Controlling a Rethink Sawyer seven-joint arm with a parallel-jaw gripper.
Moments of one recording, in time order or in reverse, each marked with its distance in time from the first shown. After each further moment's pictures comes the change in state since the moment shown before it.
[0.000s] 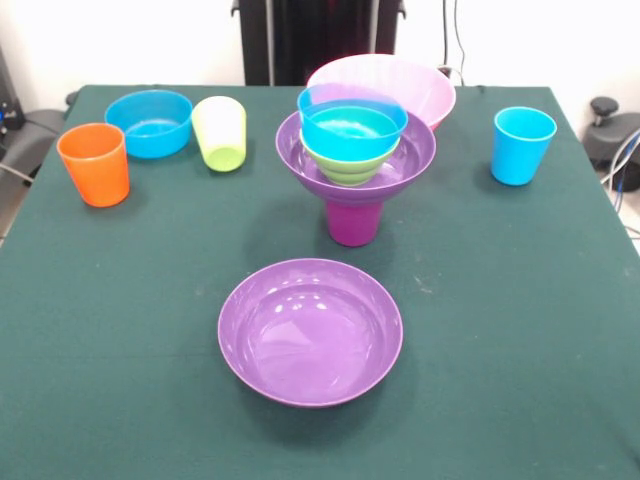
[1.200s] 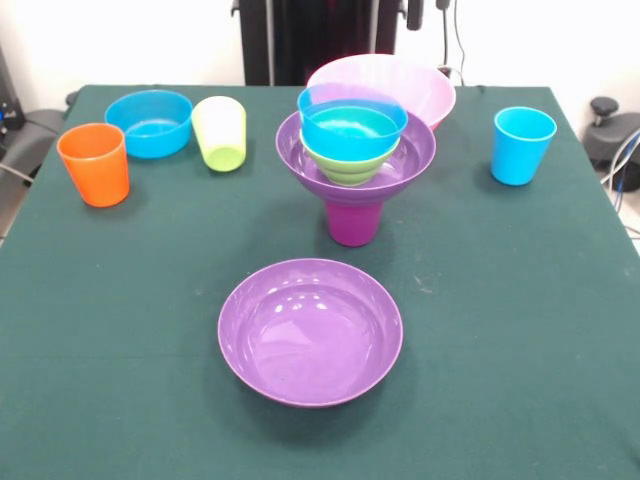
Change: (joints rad) arm 0.017 -0.081 -0.053 0.393 0.000 -0.465 0.057
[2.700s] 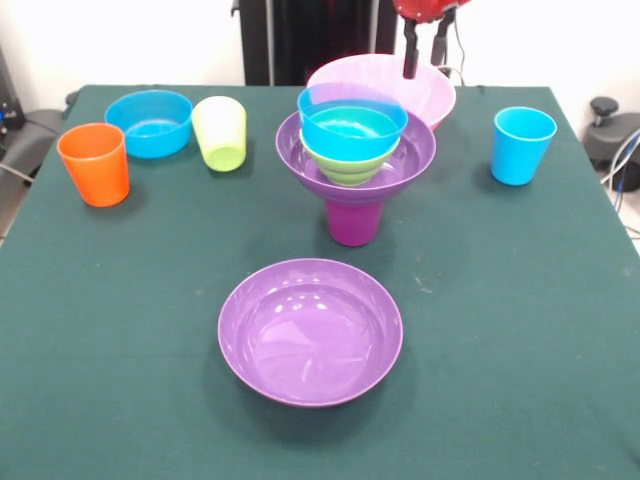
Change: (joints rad) arm 0.254 0.186 -0.282 0.126 -0.116 -0.409 0.243
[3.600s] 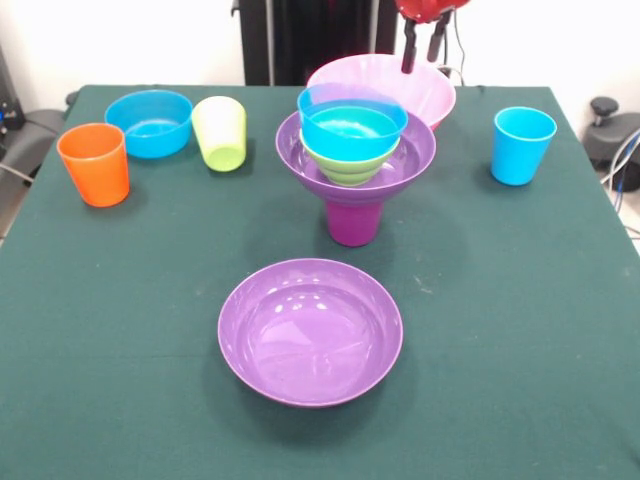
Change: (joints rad) arm 0.135 0.064 -0.119 0.046 -0.026 -0.086 0.091
